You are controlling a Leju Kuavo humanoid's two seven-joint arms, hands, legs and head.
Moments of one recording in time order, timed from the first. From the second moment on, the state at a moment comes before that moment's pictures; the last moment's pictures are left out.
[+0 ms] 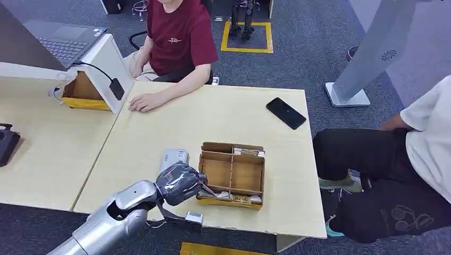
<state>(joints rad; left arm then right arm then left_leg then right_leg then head) -0.36 0.27 -0.81 -1.35 -1.02 0.12 -0.35 -0.09 0.23 -0.45 -0.19 1.51 -0.20 0.20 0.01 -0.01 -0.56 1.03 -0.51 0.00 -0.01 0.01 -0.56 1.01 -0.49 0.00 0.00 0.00</state>
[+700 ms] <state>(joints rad) -0.67 0.50 -0.52 -1.43 -0.75 -0.13 -0.33 -0.09 0.22 -0.43 -0.19 1.51 -0.18 0.20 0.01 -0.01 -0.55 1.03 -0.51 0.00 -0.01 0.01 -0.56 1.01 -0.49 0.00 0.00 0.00</state>
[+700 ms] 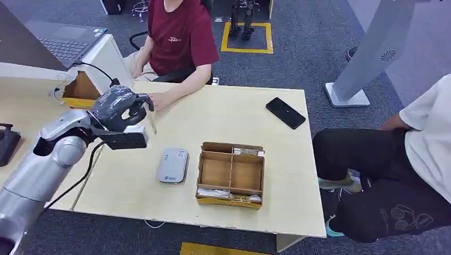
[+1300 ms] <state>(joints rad) -0.89 0.31 -0.42 -0.96 -1.18 0.20 -0.07 -0.09 0.22 -0.39 -0.19 1.51 -0.17 0.20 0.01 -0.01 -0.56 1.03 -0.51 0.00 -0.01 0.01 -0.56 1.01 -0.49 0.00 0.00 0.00</state>
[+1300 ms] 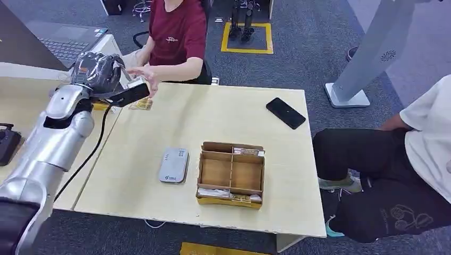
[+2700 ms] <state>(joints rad) -0.15 0.32 0.31 -1.01 -1.16 0.57 -0.33 -0.09 0.22 -0.38 -0.19 1.51 -0.16 0.22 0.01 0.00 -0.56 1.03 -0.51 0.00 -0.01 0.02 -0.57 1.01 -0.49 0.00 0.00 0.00</state>
